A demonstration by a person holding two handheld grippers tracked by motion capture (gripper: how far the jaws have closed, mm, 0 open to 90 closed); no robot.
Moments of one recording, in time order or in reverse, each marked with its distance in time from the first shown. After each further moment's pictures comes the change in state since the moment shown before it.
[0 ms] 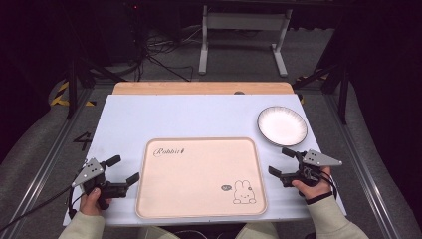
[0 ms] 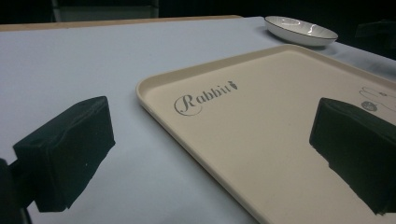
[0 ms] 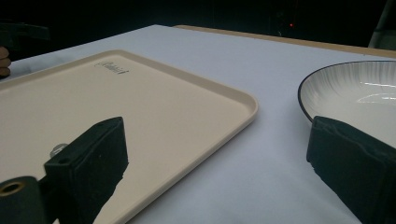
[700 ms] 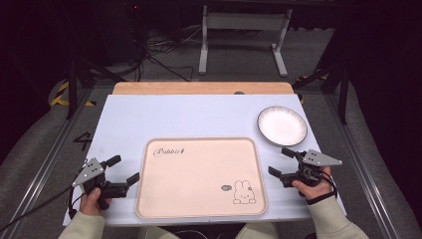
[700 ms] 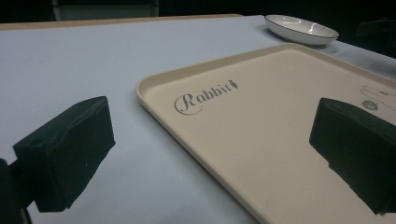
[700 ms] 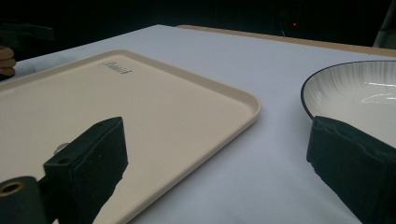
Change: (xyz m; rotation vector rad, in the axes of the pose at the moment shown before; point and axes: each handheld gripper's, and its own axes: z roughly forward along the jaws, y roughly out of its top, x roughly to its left) left arm 0.000 0.000 0.000 0.004 0.003 0.001; right arm -0.001 0.000 0.000 -0.001 0.013 0.001
